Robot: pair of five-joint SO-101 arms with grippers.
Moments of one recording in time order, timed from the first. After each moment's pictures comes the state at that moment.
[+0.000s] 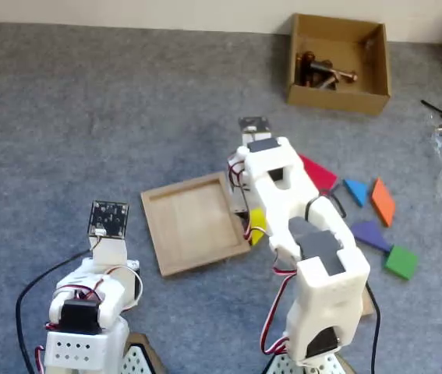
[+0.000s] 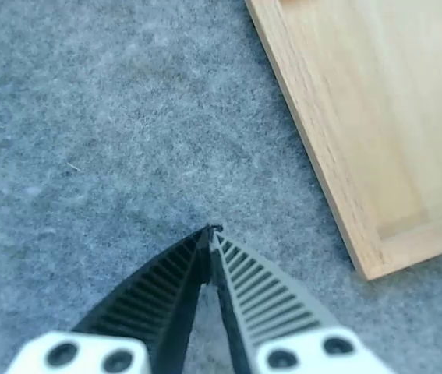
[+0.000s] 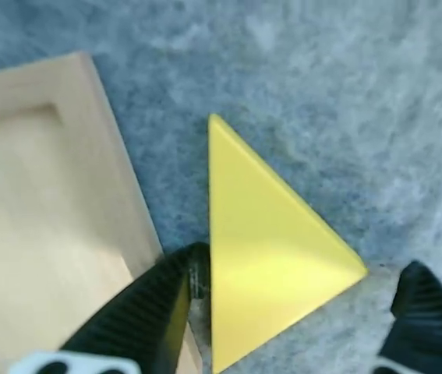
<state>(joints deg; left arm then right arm) -2.4 -103.6 96.0 76.0 5.5 -22.2 19.2 9.6 67.4 -8.1</state>
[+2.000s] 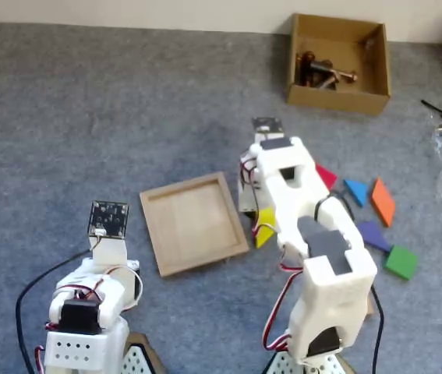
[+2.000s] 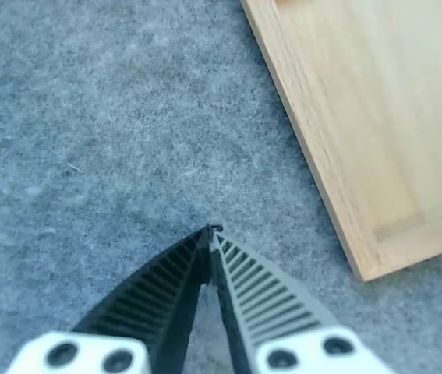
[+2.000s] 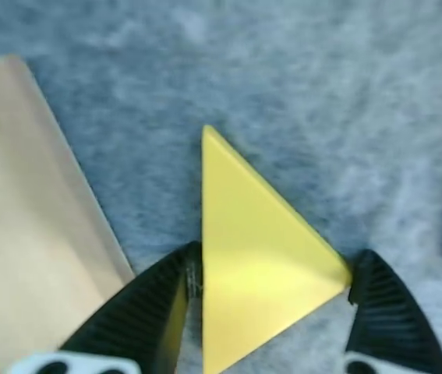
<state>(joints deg) -2.4 -103.6 96.0 76.0 5.5 -17.7 19.0 10.2 68.4 -7.6</state>
